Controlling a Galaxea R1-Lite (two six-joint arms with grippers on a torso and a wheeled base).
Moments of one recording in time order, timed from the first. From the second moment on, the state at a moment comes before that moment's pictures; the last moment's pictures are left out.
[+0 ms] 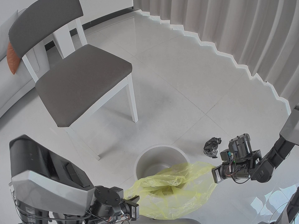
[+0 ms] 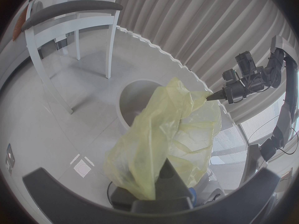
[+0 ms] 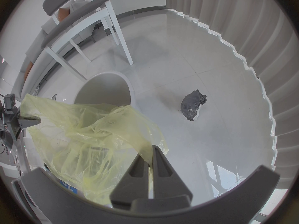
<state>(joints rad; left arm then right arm) -0.85 2.24 -0.12 -1.51 0.17 -0.43 0.41 2.00 -0.51 -0.62 -0.07 0.02</state>
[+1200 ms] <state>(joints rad) -0.66 2.39 -0.21 -1.55 0.13 -0.40 0.37 2.20 -0.73 -0.65 -0.05 0.03</state>
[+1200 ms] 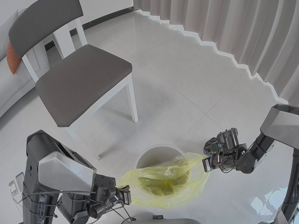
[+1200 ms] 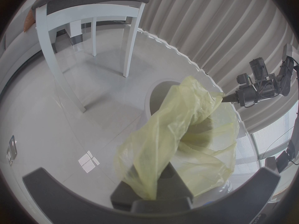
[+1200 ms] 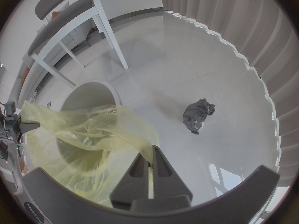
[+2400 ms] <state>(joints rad) -0.60 2.43 -0.41 -1.55 0.22 -0.35 0.34 2.07 -0.67 -0.65 -0.04 0.00</state>
